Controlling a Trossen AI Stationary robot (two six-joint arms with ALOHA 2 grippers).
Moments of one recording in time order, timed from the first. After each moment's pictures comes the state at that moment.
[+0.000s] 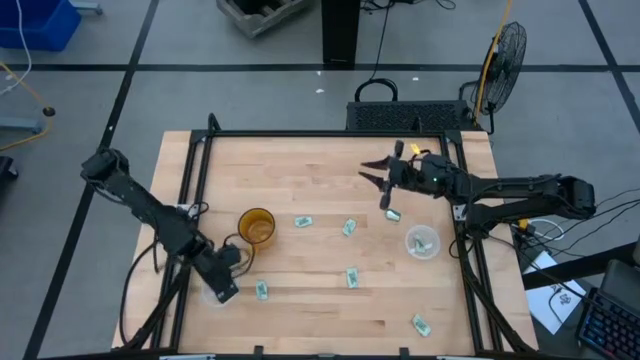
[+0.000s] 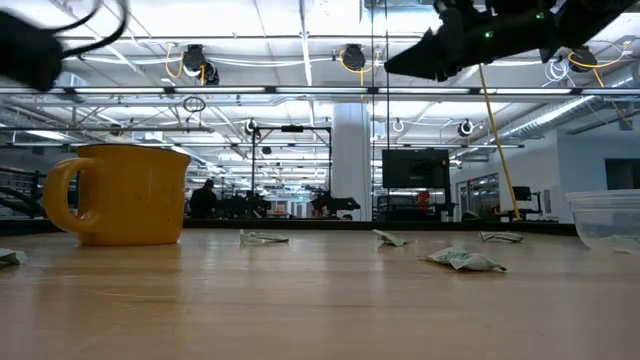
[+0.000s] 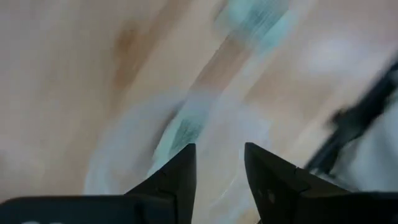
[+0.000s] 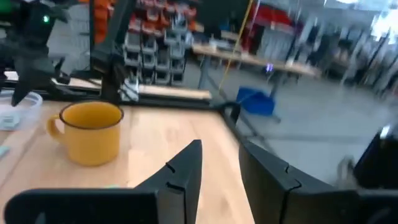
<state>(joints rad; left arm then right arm) -0.69 1.16 0.64 -0.60 0.12 -1.40 -0.24 1.05 0.56 0.38 0.07 -0.19</state>
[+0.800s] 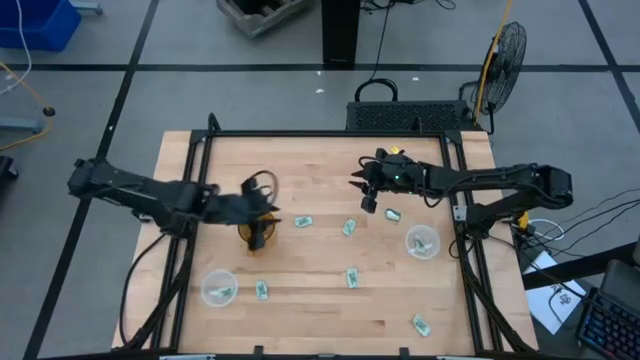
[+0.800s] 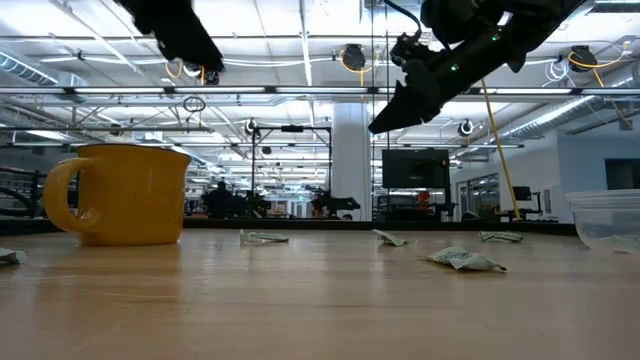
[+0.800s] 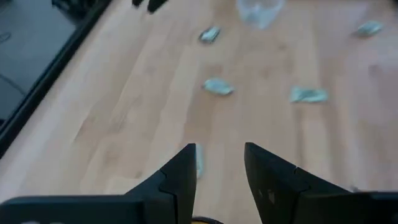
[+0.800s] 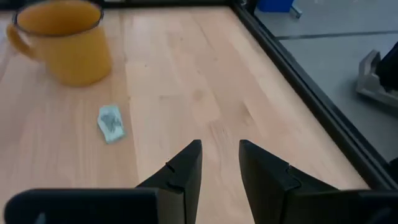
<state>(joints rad) -0.19 1.13 0.92 -0.52 -0.31 -0.21 -0.24 1.31 0.72 0.08 0.10 -0.05</state>
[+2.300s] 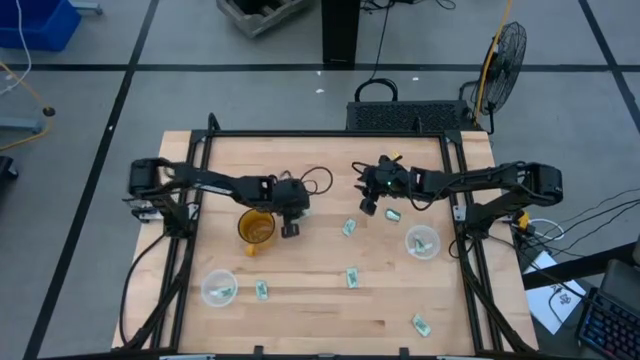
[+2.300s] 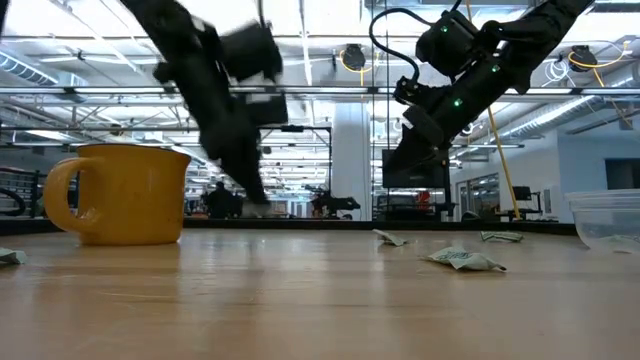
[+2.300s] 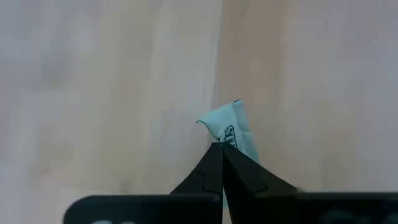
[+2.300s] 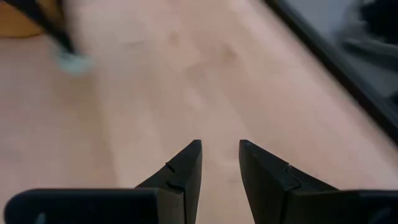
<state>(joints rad) 0.13 1.66 0.92 -0.28 0.00 0.02 -0.25 1.39 0.65 0.08 0.20 0.03</state>
